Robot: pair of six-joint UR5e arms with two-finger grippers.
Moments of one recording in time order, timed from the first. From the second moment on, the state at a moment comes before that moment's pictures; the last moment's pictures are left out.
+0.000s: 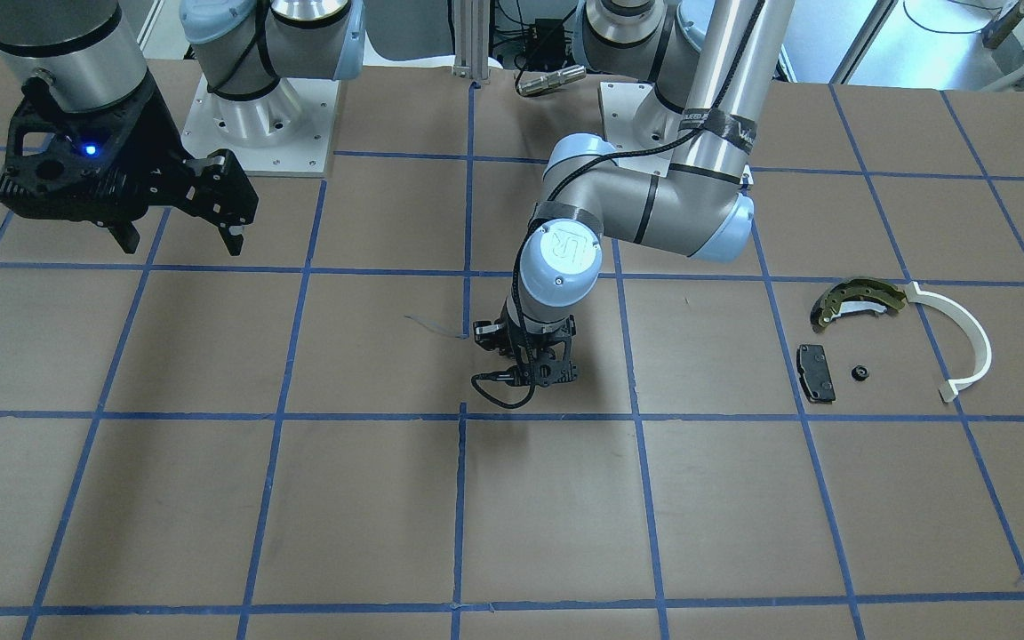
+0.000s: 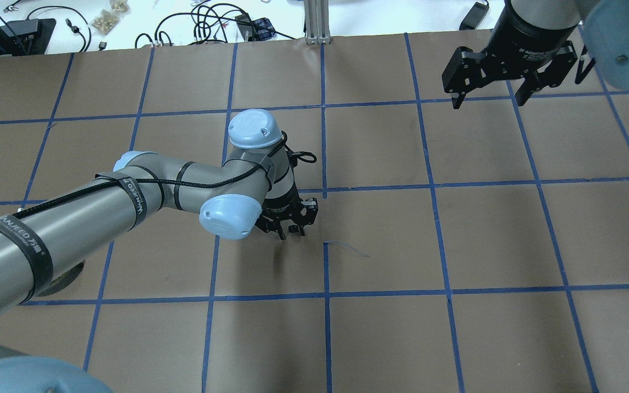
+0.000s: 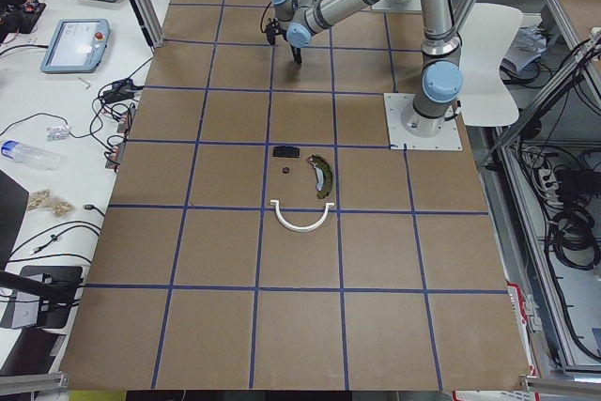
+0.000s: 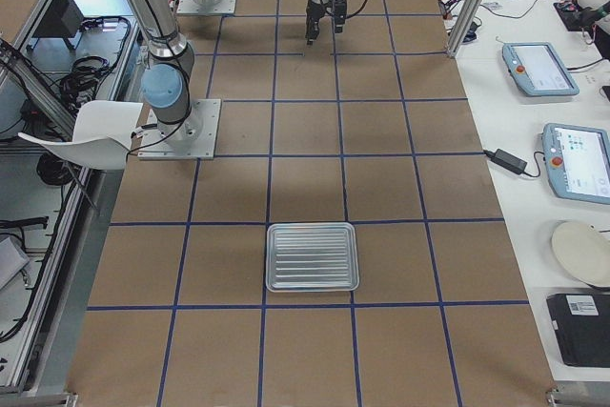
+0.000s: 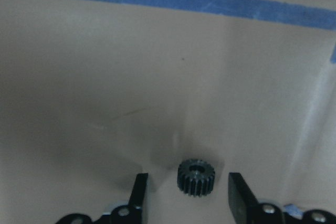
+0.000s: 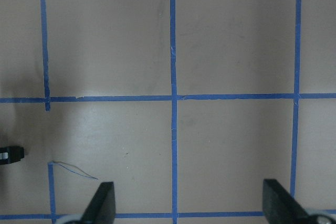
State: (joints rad) left arm -1.85 -1.99 -1.90 -0.98 1.44 -0.39; right arm 1.56 -1.55 1.54 -1.64 -1.57 -0.01
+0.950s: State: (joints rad) left arm -1.54 -1.95 -1.60 -1.33 1.53 -0.12; right arm 1.56 -1.55 1.54 -1.64 -1.57 -0.01
